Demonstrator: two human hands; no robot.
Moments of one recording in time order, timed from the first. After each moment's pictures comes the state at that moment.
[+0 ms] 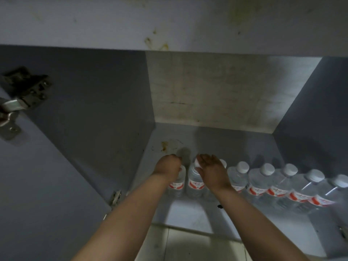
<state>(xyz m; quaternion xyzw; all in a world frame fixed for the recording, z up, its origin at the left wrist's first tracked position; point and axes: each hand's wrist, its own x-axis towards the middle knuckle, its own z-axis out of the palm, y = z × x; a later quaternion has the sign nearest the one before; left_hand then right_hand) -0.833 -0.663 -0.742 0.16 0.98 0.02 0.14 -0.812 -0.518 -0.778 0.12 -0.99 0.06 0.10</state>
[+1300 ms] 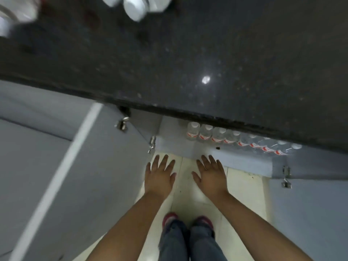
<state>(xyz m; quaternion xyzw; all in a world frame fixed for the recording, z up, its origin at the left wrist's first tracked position) -0.639 -0.755 -0.546 0.02 0.94 0.05 0.33 -0.643 -0.592 -0.576 0.10 -0.99 0.01 -0.14</state>
